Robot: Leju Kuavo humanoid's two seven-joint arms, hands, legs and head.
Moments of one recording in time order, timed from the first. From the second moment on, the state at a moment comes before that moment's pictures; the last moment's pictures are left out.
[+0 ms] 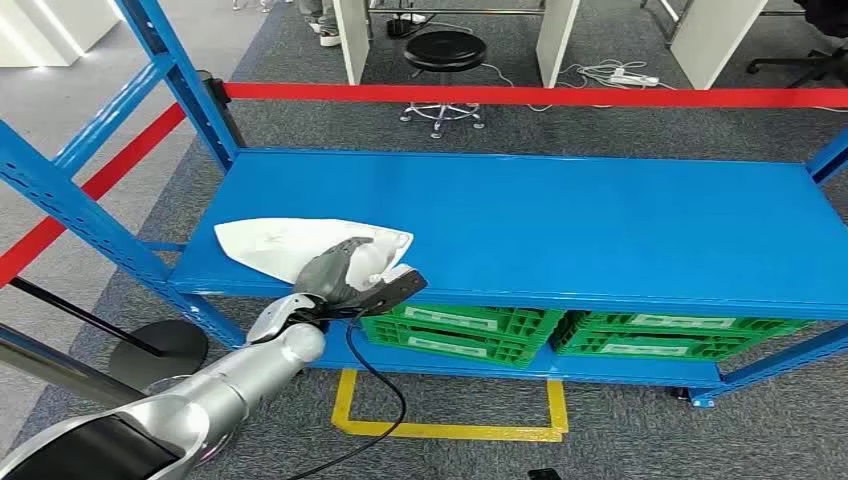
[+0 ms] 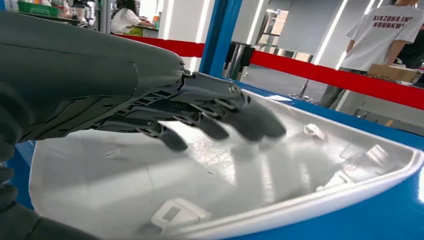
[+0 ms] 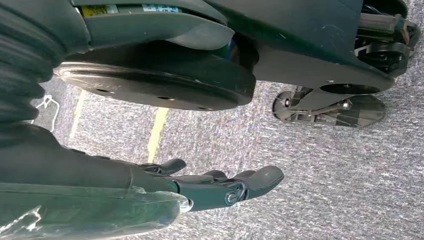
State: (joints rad) left arm -0.66 -0.22 -0.53 -0.53 -0.60 0.50 -0.03; right arm -0.05 0.18 -0.63 -0.20 0.83 -0.13 -0.15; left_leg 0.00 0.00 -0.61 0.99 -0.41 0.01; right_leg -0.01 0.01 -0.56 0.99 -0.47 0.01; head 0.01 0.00
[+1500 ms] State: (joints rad) left arm -0.65 -0.21 -0.51 -0.56 -0.55 0.50 -0.08; right arm -0.05 0.18 -0.63 -0.20 0.83 -0.13 -0.15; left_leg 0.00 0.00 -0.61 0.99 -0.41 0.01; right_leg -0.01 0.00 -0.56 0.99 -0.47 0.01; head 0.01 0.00
